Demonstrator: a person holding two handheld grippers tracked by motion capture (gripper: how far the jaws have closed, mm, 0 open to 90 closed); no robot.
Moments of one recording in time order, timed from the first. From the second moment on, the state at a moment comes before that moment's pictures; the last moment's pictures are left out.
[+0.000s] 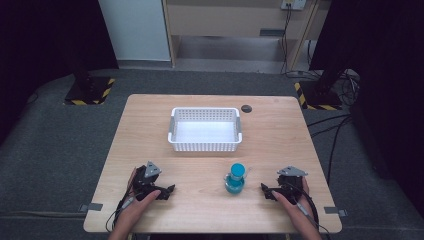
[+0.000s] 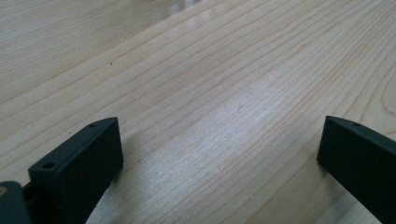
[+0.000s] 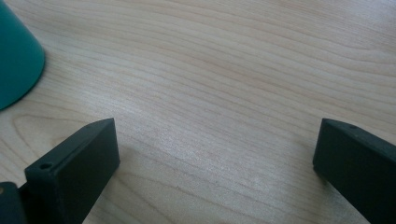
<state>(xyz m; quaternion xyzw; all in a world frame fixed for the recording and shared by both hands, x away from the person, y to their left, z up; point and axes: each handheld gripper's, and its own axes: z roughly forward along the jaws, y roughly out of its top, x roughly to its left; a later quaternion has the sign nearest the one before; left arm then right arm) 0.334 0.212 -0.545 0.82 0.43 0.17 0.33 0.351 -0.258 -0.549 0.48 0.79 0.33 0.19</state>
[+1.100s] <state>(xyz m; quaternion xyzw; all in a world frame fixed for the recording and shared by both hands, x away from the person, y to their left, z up) 0.334 0.212 -0.545 0.82 0.43 0.17 0.33 0.341 -0.255 -0.540 0.47 0.79 0.34 0.19</state>
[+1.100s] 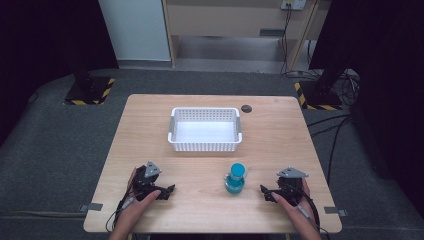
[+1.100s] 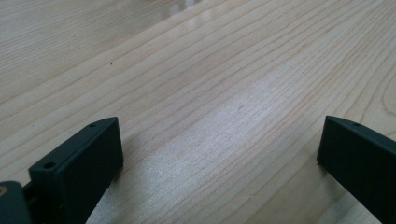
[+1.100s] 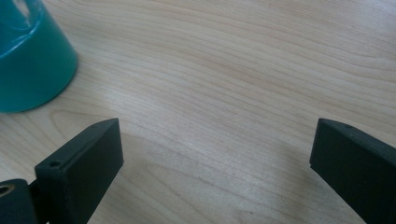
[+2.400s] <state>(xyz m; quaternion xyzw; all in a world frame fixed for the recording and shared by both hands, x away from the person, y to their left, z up) 0.334 0.212 -0.545 0.82 0.43 0.17 0.33 0.302 -0.232 -0.508 0.41 0.81 0.37 0.17</state>
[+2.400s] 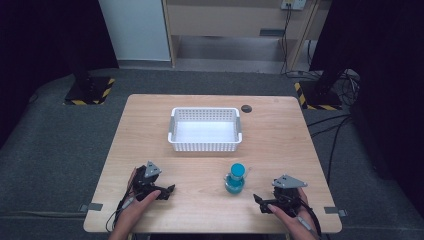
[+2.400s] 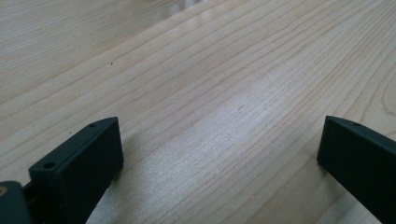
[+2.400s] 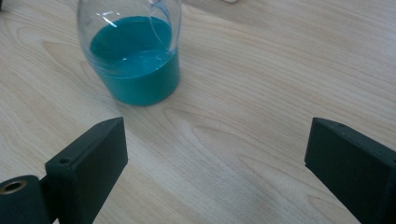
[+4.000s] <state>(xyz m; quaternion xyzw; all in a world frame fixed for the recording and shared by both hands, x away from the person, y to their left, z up) 0.334 0.212 -0.544 0.82 0.43 0.17 0.33 0.297 -0.194 -0.476 0.36 0.83 0.39 0.16</state>
